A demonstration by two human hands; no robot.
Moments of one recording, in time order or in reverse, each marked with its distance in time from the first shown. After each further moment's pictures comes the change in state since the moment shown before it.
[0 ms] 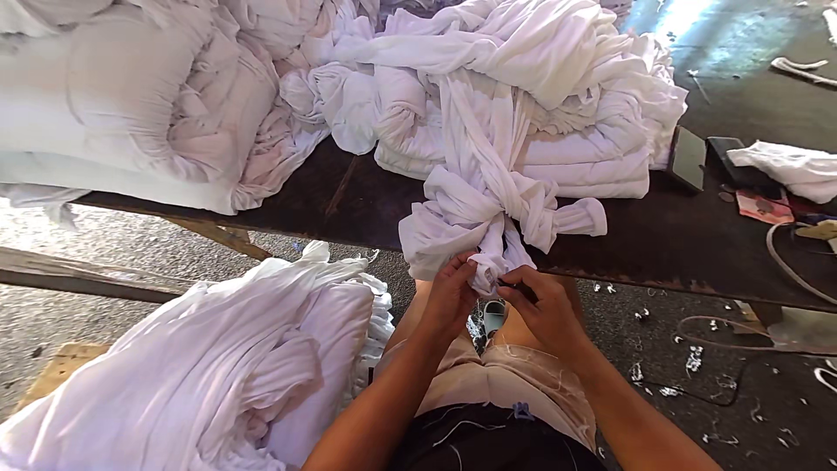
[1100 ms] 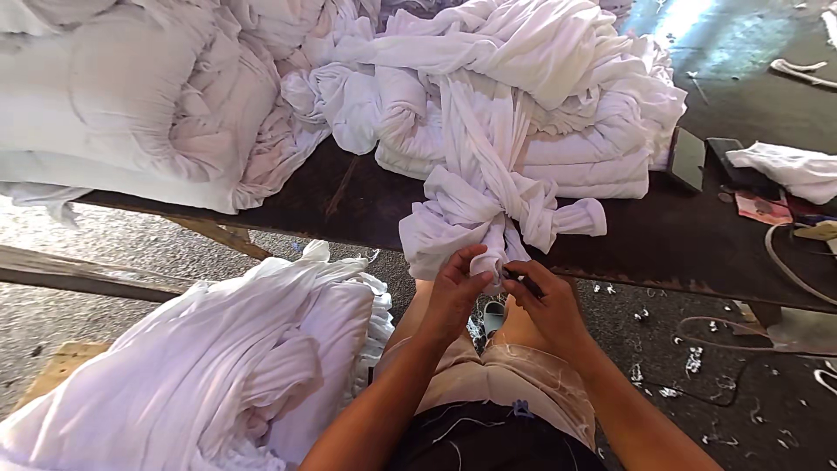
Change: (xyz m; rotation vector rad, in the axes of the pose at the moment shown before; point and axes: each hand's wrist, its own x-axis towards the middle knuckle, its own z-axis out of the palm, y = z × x) left_hand -0.005 -0.002 -0.005 0.117 -0.181 0.176; right_hand 0.000 0.002 -0.004 -0.018 0.051 0.027
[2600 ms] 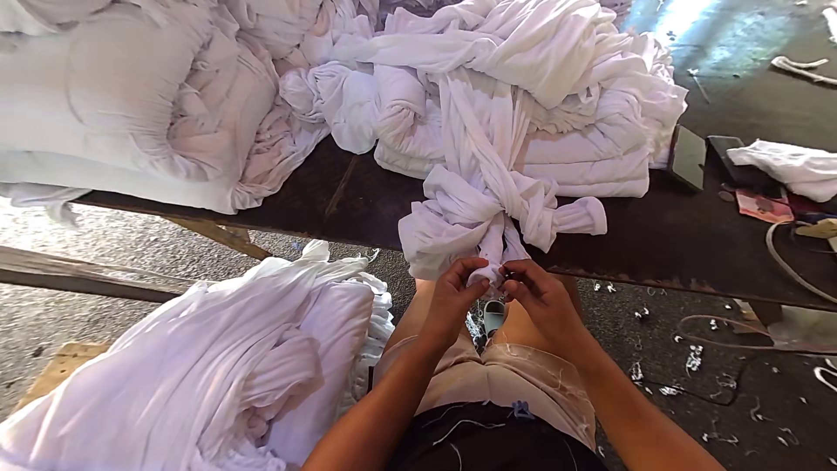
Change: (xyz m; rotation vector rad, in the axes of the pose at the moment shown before) left_hand -0.006 -0.005 -0.008 0.308 0.012 -0.011; right_hand 0.000 0.008 0.002 0.191 -0.080 0.036
